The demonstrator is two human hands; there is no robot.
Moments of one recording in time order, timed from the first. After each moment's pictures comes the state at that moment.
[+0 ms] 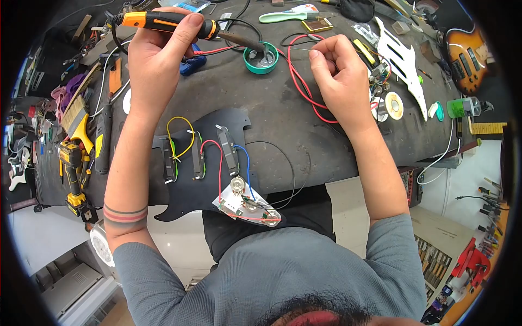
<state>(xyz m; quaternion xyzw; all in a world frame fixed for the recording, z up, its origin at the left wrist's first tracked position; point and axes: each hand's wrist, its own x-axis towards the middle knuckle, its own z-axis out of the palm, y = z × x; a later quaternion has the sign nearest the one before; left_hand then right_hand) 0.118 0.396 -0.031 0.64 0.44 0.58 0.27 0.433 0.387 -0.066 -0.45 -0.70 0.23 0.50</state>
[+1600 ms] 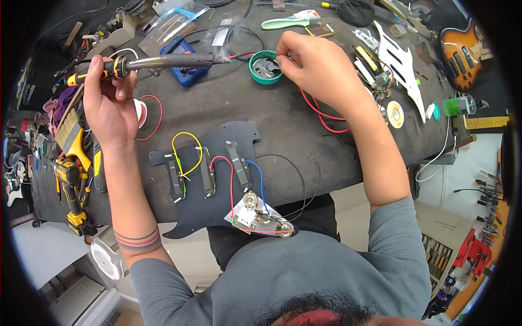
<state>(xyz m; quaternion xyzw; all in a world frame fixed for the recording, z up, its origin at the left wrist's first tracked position) 0.036 0.381 -0.034 0.37 0.34 0.75 0.43 0.399 0.431 -0.043 -0.46 -0.85 0.09 0.24</state>
